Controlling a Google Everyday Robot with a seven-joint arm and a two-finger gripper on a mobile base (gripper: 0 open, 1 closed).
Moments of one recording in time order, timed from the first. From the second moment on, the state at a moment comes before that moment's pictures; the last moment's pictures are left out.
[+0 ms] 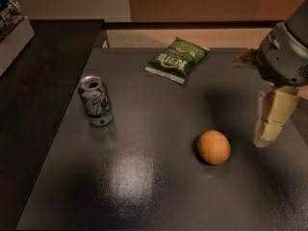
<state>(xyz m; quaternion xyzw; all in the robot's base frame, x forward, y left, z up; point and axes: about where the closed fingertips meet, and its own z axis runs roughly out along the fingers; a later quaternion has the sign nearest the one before) 0.430 -0.173 0.939 -0.71 0.68 0.06 0.16</state>
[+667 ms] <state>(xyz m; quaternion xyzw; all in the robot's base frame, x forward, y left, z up) 0.401 -0.150 0.884 -0.76 0.63 0.09 0.14</state>
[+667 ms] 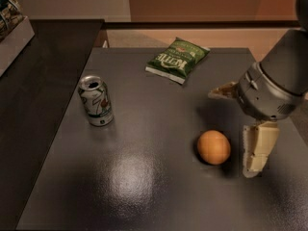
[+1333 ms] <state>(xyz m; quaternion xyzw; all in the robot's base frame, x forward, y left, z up) 0.389 -0.138 0.841 -0.77 0.61 0.12 0.12</state>
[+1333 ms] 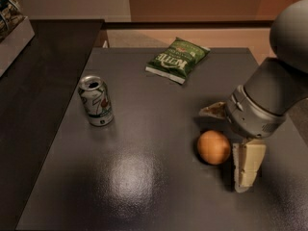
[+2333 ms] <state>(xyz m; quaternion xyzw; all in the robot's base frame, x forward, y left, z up) 0.384 -0.124 0.843 -0.78 0.60 0.15 0.11</state>
